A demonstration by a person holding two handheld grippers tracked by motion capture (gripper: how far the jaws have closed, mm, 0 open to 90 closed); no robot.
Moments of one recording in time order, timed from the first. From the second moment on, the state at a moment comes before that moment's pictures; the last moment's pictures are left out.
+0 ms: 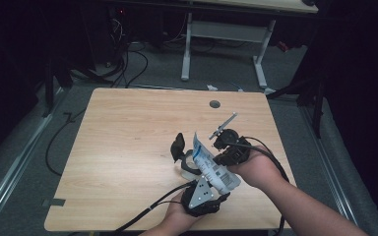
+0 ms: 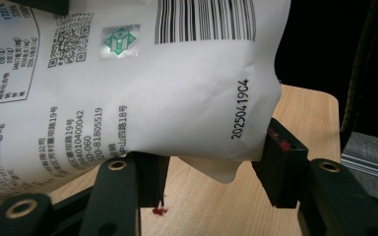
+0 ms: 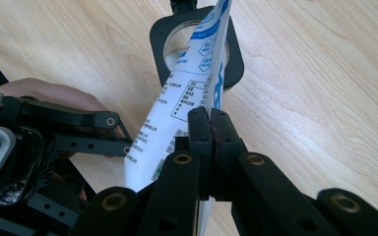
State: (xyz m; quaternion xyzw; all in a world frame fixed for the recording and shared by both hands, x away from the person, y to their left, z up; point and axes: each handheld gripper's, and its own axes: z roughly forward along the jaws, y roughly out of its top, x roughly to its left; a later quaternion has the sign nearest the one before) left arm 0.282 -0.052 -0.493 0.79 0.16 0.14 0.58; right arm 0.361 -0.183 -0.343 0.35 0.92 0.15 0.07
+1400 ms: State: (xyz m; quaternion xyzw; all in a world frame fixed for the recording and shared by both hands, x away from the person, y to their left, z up) left arm 0.282 -0.052 -0.490 0.78 0.16 0.14 0.58; right arm 0.363 -0.179 -0.340 0.35 0.92 0.15 0.07
